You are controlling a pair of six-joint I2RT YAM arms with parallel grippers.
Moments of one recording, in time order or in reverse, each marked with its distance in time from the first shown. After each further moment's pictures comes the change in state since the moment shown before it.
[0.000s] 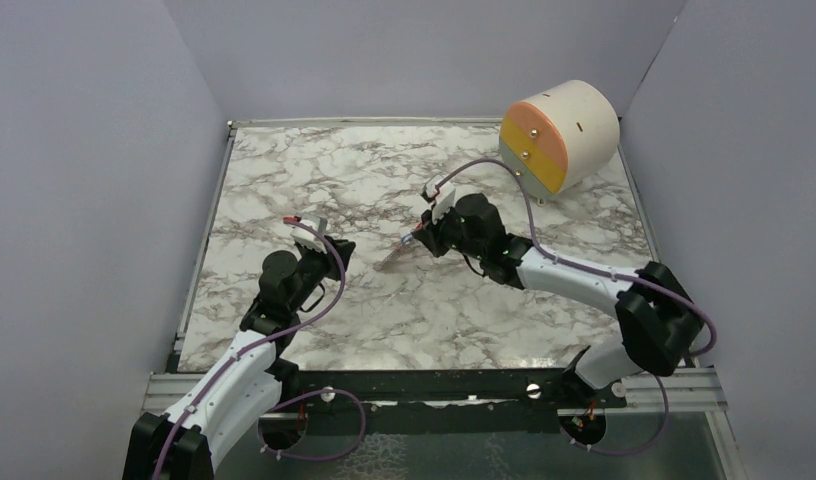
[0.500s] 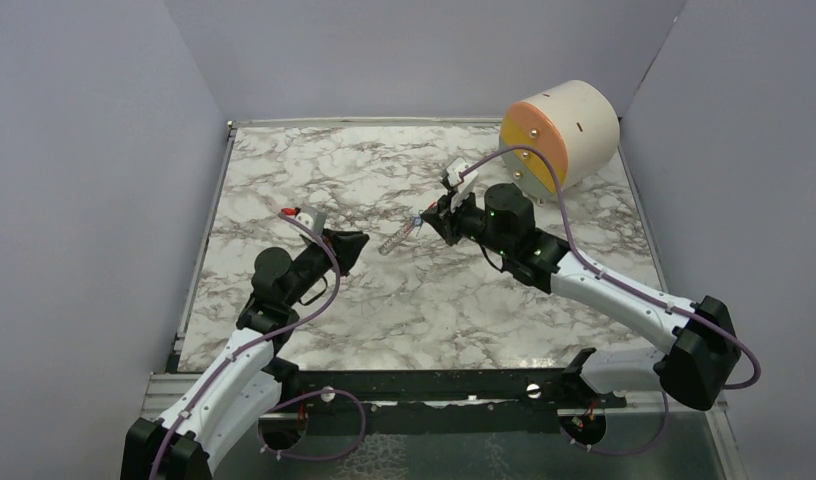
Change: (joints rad) left arm -0.009 -0.016 0.066 0.052 0.161 -0.074; right arm 0.004 -0.222 0.068 -0.117 0.006 -0.057
